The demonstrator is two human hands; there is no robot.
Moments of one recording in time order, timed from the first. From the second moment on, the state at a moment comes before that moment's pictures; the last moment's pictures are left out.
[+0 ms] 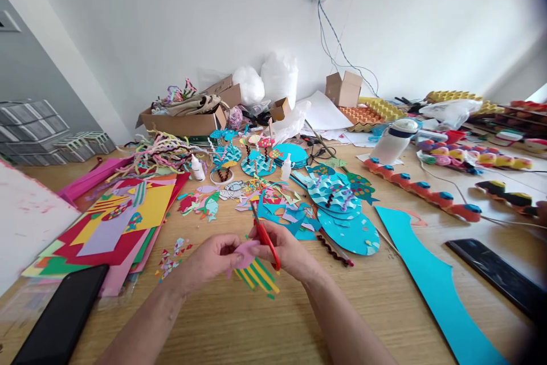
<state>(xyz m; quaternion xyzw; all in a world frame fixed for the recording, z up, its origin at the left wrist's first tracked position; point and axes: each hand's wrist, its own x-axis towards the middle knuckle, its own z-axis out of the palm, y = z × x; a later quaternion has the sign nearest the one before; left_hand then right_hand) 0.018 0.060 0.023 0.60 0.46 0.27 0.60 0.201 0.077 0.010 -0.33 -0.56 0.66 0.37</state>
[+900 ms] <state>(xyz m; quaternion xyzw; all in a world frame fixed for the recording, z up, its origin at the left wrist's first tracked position) 0.032 0.048 0.011 0.39 0.43 0.45 0.68 0.191 0.075 0.008 -0.32 -0.49 0.66 0.47</state>
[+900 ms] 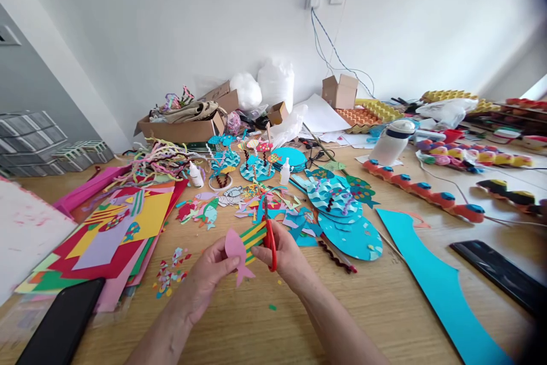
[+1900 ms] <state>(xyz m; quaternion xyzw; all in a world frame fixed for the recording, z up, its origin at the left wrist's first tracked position) 0.038 0.047 0.033 0.26 0.39 0.68 0.56 0.175 0.052 0.000 -0.33 -0.62 0.62 0.35</state>
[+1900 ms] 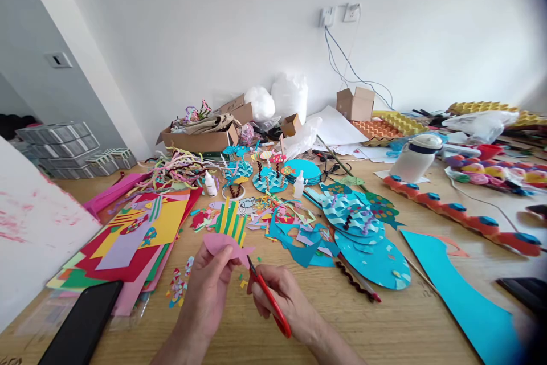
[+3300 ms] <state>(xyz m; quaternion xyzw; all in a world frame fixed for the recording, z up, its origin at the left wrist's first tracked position) 0.046 0.048 0.029 0.32 0.46 0.63 0.54 0.175 0.055 -0.013 -0.27 -0.56 0.70 0.34</state>
